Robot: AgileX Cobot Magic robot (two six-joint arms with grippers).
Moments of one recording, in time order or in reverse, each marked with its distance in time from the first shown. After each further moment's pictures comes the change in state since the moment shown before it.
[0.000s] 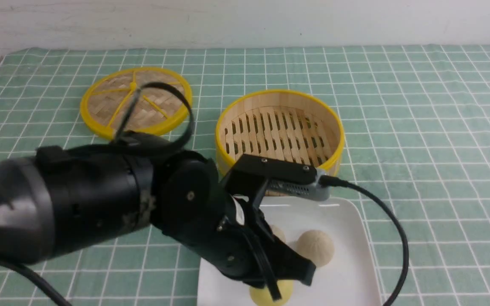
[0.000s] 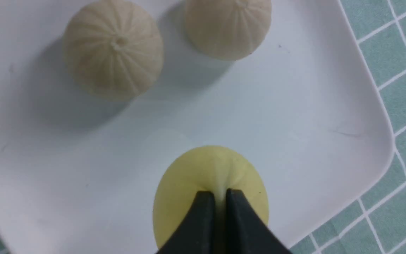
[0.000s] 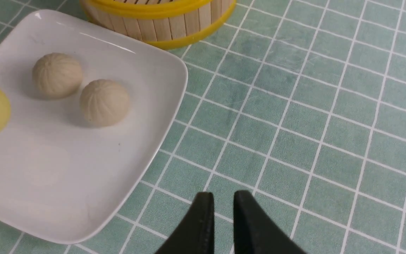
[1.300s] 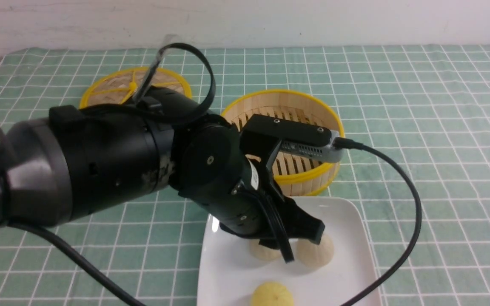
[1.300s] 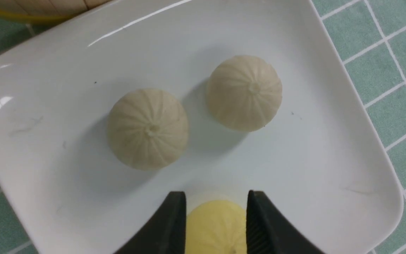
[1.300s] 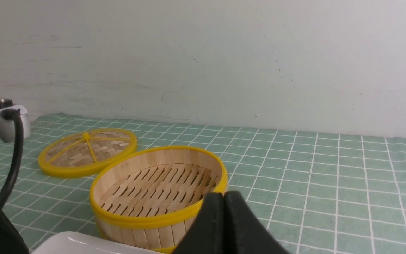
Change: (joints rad) right arm 0.000 -0.417 0.369 0.104 -0.649 0.000; left arm -0.003 0.026 -0.158 0.167 0.084 -0.099
